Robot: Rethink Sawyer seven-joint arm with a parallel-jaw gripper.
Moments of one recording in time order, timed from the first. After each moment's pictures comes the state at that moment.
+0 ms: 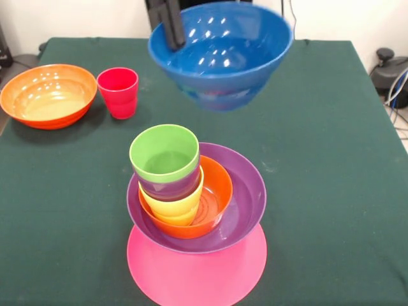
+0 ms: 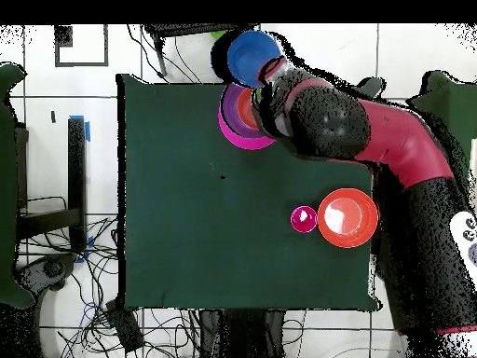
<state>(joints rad) -0.78 -0.78 0.70 1.51 -0.18 0.51 2.32</state>
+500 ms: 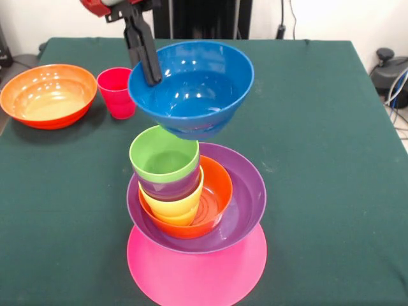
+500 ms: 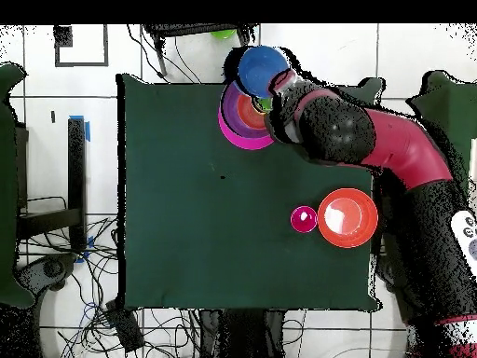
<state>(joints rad) -0.82 -0.72 0.71 1.51 -0.24 0.51 2.32</state>
